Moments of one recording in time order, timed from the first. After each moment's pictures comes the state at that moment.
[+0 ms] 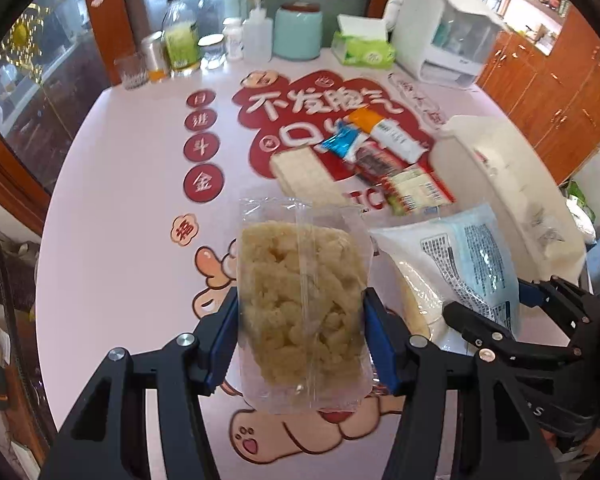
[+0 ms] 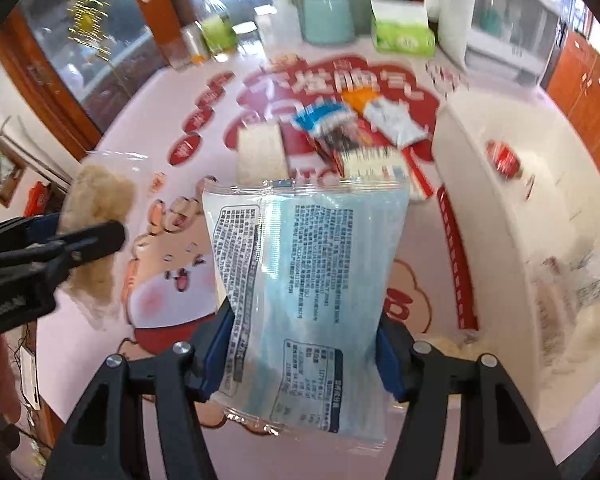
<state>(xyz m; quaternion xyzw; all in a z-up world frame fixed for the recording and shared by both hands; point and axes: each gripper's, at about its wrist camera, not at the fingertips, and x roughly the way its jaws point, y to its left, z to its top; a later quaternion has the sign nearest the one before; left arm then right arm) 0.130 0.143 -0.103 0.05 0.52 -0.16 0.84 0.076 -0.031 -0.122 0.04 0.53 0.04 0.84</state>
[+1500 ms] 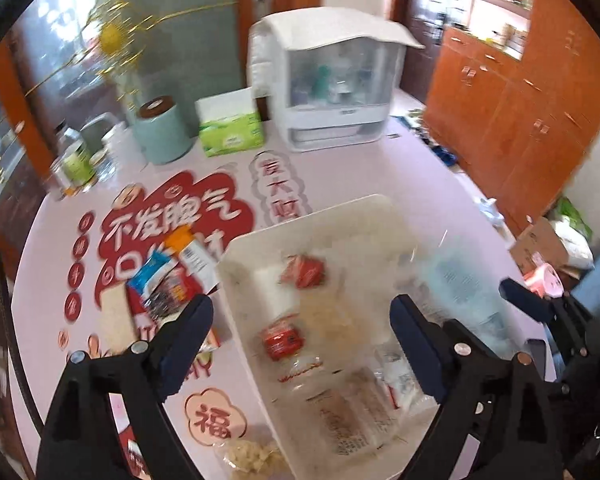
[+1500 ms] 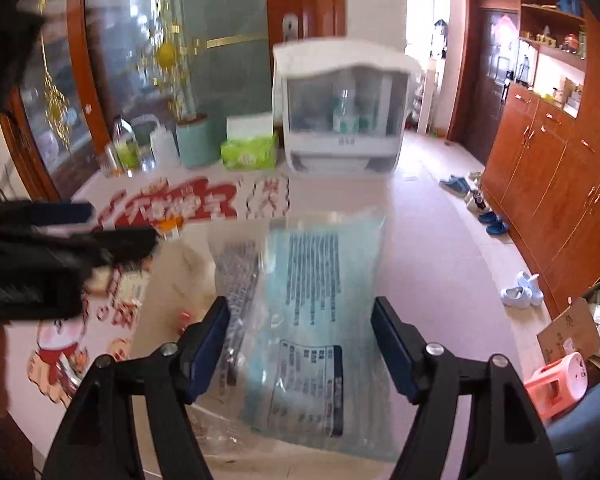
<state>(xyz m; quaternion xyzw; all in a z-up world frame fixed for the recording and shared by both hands) 0.148 -0.188 -0.038 0.07 0.46 -0.15 0.87 0.071 -0.339 -0.051 0.01 0.41 -0.01 0.91</state>
